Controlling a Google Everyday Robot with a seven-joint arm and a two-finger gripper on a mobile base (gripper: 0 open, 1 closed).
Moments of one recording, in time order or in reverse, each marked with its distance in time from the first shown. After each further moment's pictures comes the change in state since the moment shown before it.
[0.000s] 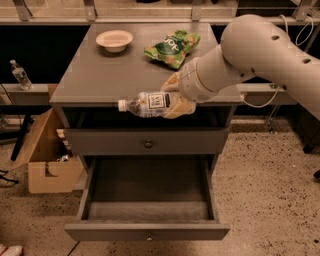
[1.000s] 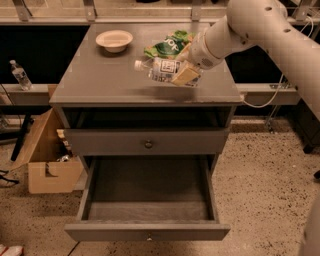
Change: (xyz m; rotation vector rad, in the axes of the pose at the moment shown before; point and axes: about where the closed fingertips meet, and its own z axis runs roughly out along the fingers) arm 0.060 -0.114 0.007 0.077 0.021 0.229
